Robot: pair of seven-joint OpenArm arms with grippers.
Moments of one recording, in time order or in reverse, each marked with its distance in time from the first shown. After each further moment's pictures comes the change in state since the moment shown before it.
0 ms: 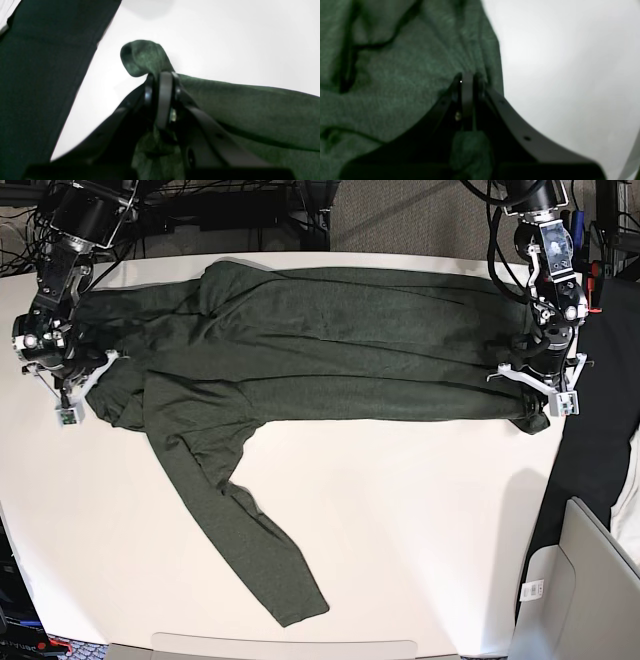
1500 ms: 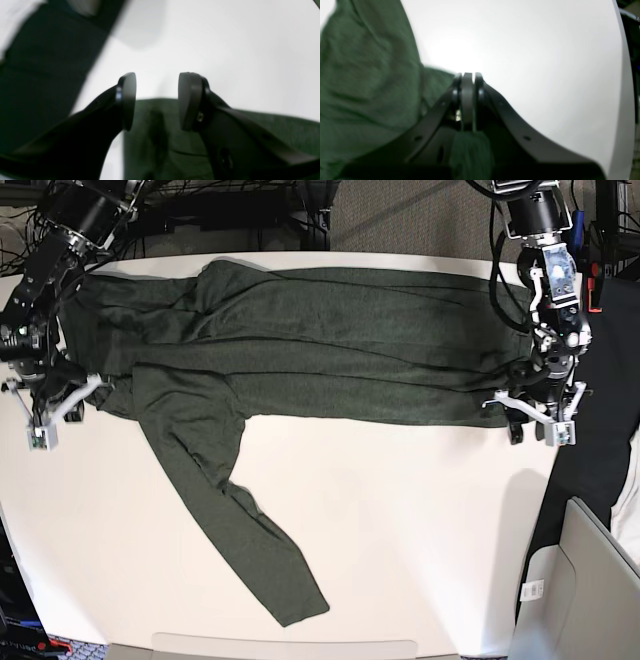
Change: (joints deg) left arm -6.4 -0.8 3.8 -1.9 0.1 0.2 4.3; right arm 3.4 -2.1 4.6 13.3 10.1 0.2 -4.1
